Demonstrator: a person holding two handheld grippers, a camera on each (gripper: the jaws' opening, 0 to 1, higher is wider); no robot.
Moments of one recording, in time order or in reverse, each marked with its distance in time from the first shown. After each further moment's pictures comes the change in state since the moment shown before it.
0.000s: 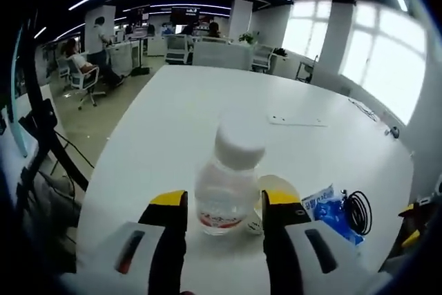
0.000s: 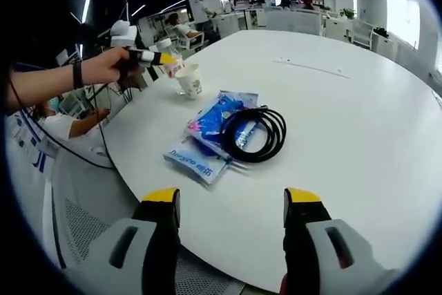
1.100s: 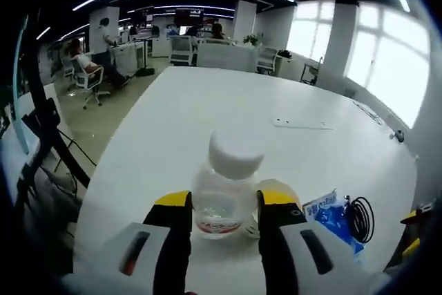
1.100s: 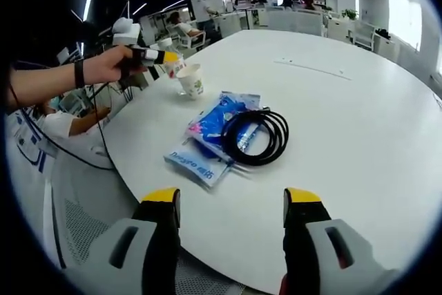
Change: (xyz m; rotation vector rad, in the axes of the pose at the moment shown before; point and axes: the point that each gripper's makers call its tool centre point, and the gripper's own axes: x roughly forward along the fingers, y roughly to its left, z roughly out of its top) left arm 0.004 -0.004 -0.004 -0.062 0.007 0.106; right arm 0.003 0.001 0.006 -0.008 0.003 0.003
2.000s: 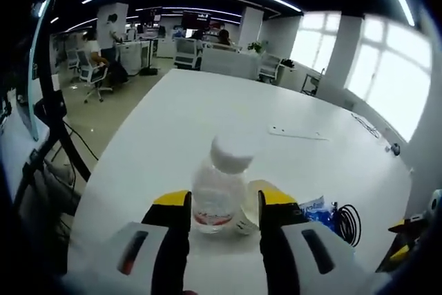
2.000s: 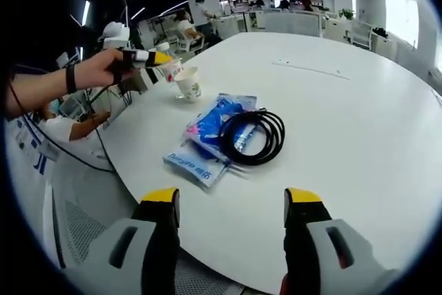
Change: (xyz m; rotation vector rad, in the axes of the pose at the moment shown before) left arm -0.030 -0.006 -0.002 -0.044 -0.033 -0.063; right arm -0.004 -0.005 -0.002 0.020 -0.027 -0.001
